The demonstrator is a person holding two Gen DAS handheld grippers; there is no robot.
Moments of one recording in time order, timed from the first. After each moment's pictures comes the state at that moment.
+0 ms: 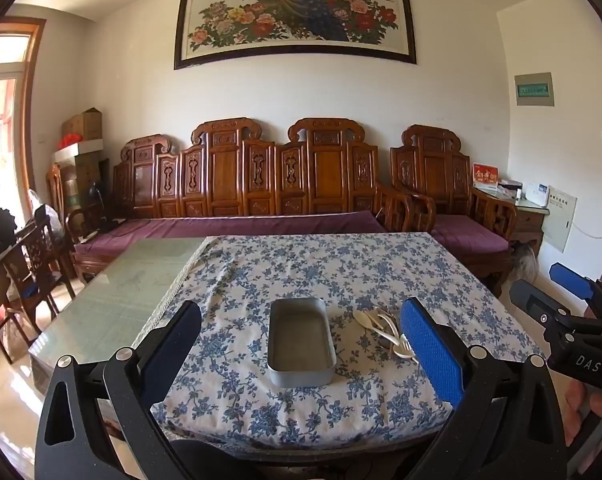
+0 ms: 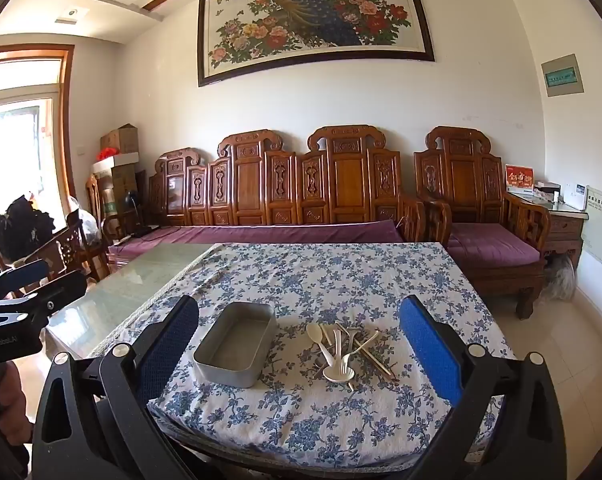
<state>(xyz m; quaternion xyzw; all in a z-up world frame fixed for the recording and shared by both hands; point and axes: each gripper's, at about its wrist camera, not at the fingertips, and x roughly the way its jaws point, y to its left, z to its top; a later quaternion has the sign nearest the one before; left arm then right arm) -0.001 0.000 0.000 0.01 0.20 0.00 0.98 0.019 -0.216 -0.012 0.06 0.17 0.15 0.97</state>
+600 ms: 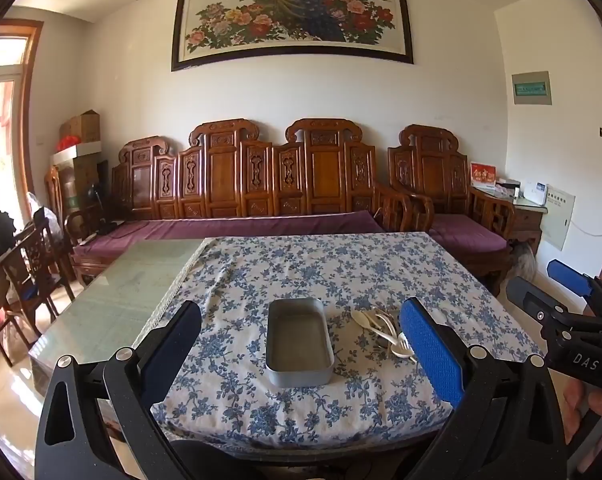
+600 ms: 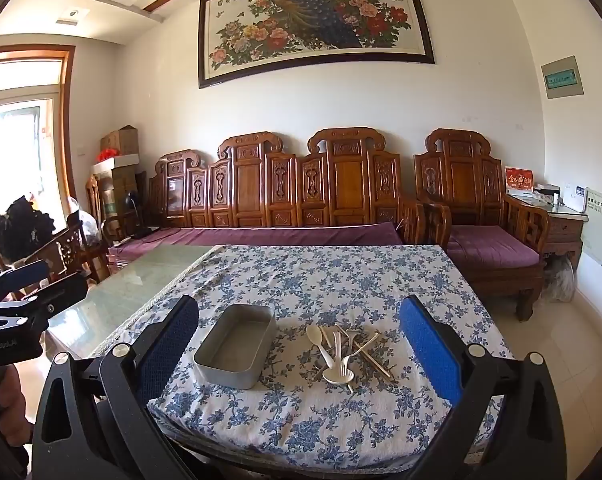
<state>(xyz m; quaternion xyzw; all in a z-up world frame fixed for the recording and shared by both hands) -0.001 -0.004 0.000 0.01 0.19 0.00 0.98 0.013 -0.187 -0.009 0.05 0.16 0.15 0.97</state>
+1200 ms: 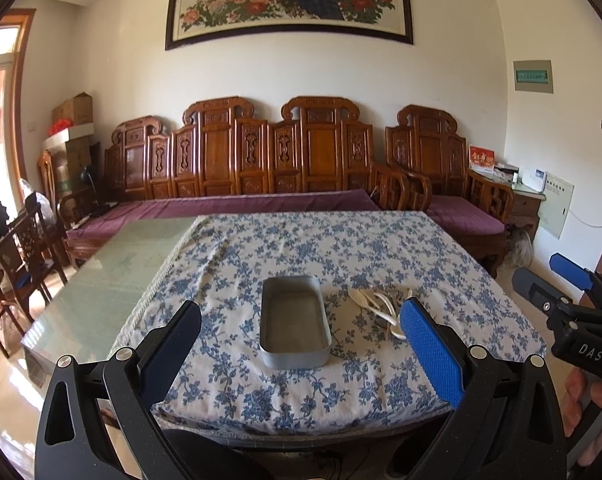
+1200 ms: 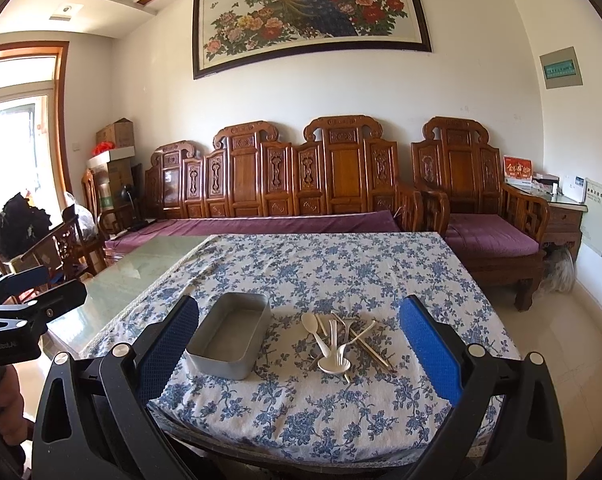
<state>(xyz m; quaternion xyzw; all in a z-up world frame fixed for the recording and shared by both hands) 0.013 -0.002 -0.020 0.01 0.24 -0.02 0.97 0.024 -0.173 -0.025 0.05 0.19 0.14 0.97</state>
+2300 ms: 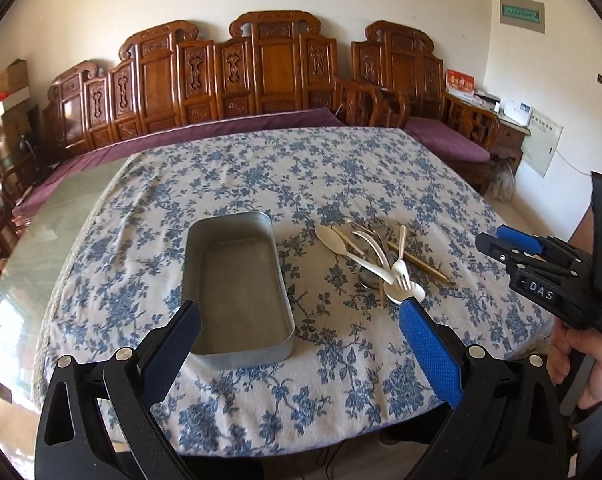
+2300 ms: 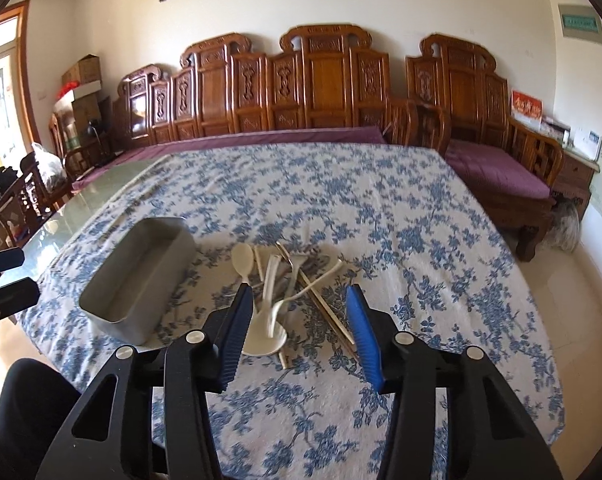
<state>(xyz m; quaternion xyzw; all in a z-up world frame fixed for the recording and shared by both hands) 0.166 -0.043 -0.128 0.03 0.37 -0.09 0.92 0.207 -0.193 -0.168 0.04 0.34 0.14 0.93</state>
